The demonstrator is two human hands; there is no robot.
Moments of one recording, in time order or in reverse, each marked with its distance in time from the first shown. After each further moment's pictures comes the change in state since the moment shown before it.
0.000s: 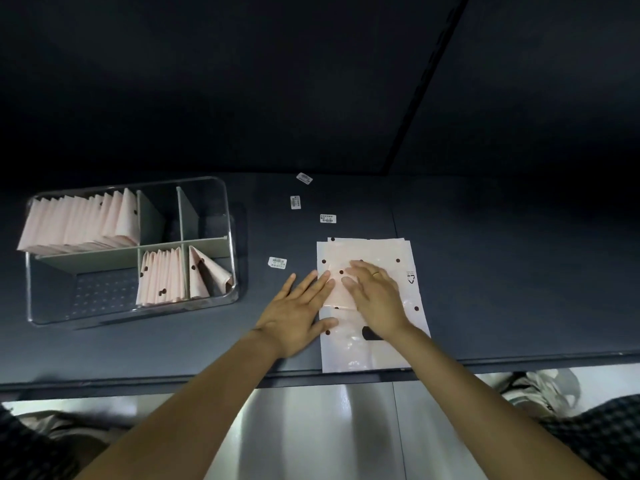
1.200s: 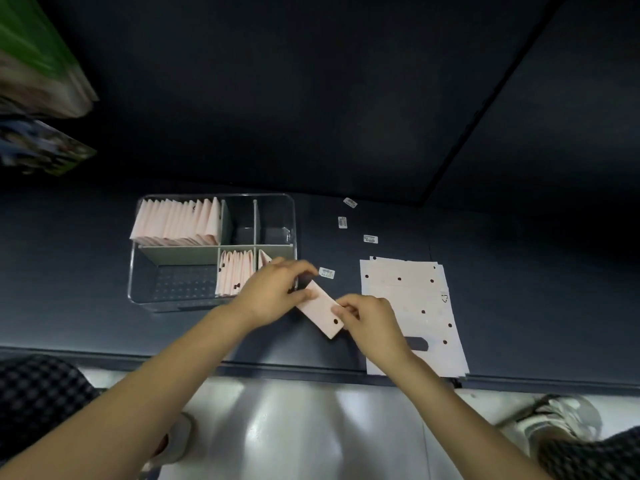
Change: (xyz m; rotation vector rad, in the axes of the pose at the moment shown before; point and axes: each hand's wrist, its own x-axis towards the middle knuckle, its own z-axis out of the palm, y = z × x) left_hand -0.091 -0.066 -0.103 -0.395 0.284 -0.145; right_hand -0.050 -0.144 -0.017 0.173 -0.076 -0.002
